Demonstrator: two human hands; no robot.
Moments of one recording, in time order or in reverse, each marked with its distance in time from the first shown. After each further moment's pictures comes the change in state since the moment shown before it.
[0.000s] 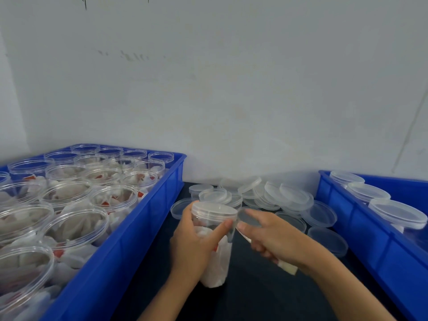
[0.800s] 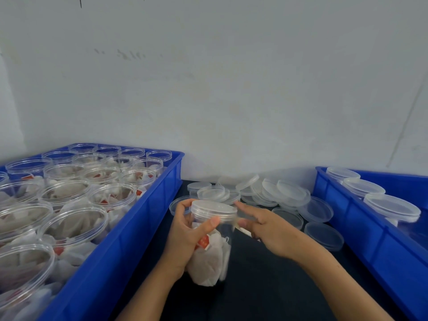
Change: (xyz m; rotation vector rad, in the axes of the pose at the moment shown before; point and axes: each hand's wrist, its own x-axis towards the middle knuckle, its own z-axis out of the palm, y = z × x) left_hand 0.015 -0.012 -0.011 -0.391 -0.237 -0.042; right_hand 0.024 0.028 0.001 -0.159 0.046 -0.135
